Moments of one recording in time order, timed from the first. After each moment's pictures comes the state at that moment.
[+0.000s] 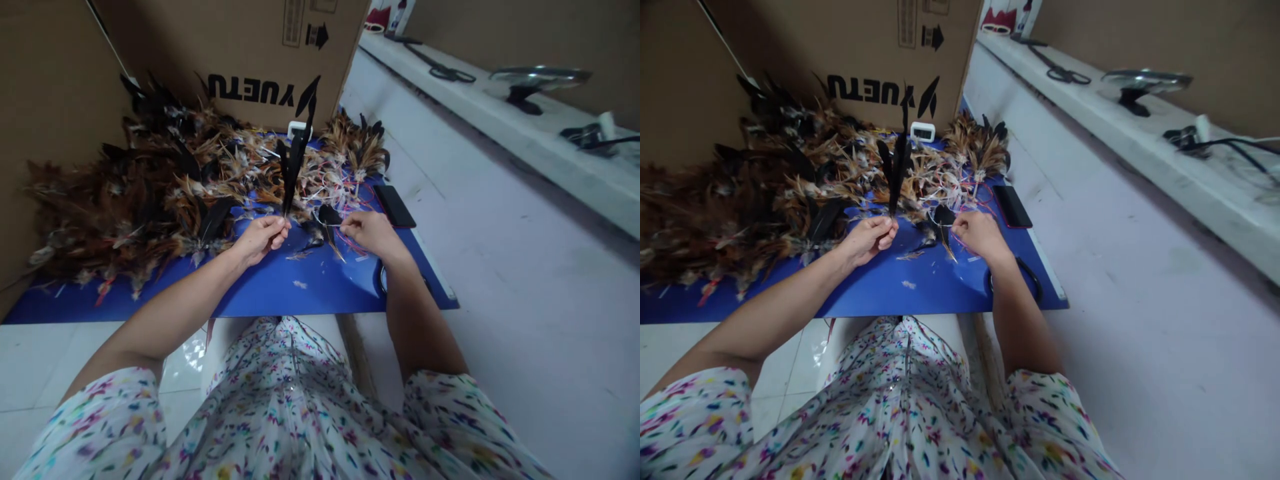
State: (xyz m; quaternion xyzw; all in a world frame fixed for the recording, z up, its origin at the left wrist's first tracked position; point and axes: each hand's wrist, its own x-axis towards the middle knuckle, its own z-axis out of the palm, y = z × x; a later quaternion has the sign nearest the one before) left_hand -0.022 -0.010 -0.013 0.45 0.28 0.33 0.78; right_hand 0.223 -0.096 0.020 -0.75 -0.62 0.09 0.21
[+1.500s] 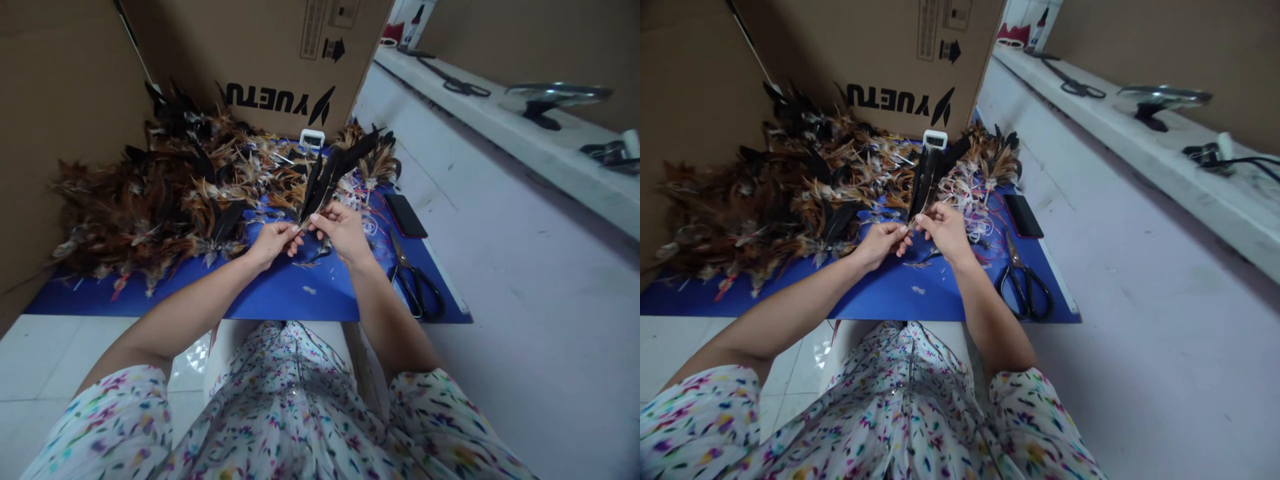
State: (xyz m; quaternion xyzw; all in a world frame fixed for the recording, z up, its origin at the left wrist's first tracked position) left_hand -0.020 -0.015 -0.016 0.51 0.33 0.34 0.72; right_hand 0.132 -0.062 0.015 -0.52 -0.49 0.36 0.60
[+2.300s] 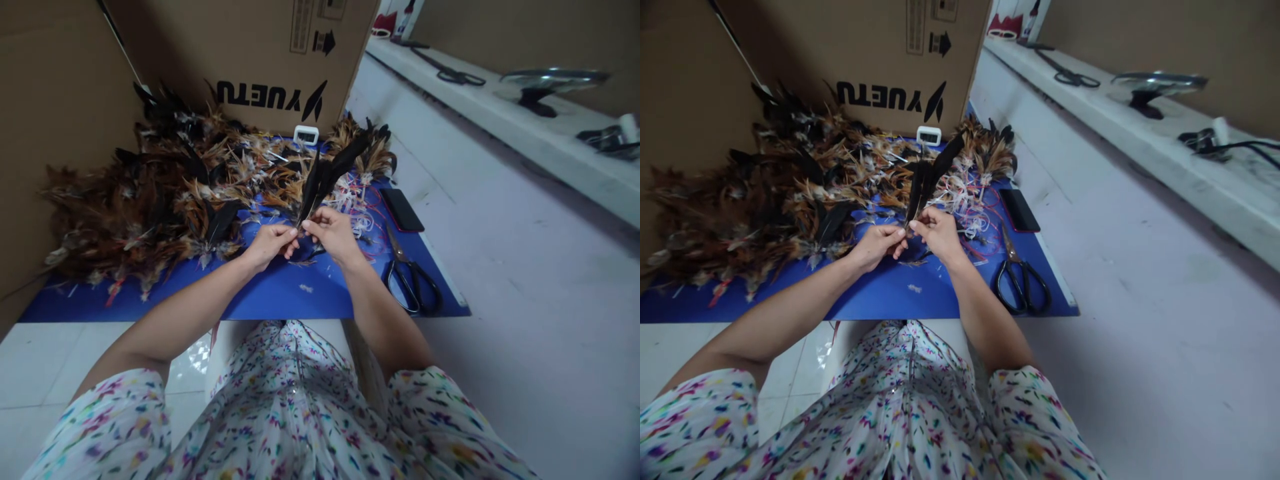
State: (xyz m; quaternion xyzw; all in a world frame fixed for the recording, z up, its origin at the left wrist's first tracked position) left_hand -0.021 -0.013 -0.030 0.57 0.29 0.32 0.70; right_hand 0.135 -0.065 0.002 -0.55 -0.50 0.35 0.57
